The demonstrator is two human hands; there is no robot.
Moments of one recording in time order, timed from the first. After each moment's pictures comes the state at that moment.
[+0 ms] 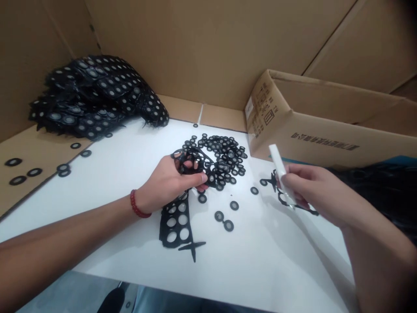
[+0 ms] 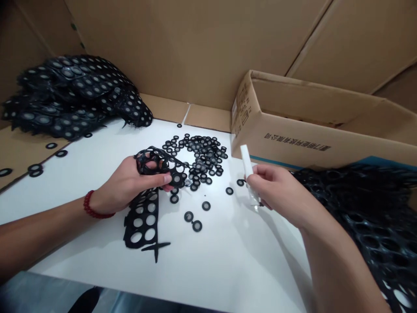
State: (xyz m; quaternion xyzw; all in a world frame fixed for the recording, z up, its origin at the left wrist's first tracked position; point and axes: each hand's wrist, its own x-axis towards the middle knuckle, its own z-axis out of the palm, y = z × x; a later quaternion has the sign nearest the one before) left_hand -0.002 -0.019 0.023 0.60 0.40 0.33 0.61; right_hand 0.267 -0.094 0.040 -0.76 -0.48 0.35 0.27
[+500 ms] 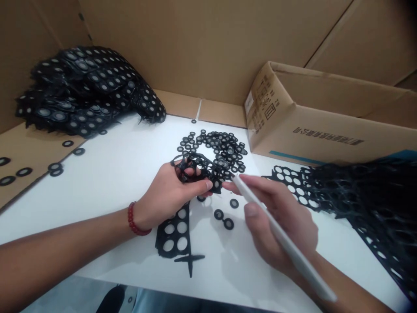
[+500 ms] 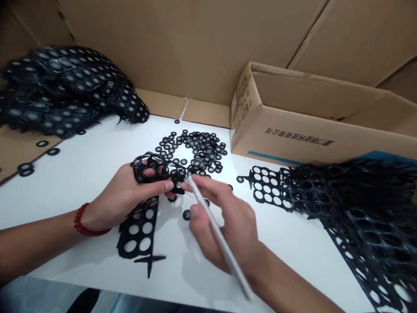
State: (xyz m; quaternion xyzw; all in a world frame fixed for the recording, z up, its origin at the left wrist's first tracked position) left_hand 0.006 -0.037 0.023 0.60 0.43 0.32 0.60; right_hand 0.179 -0.127 0.011 -0.54 -0.68 0.14 0.48
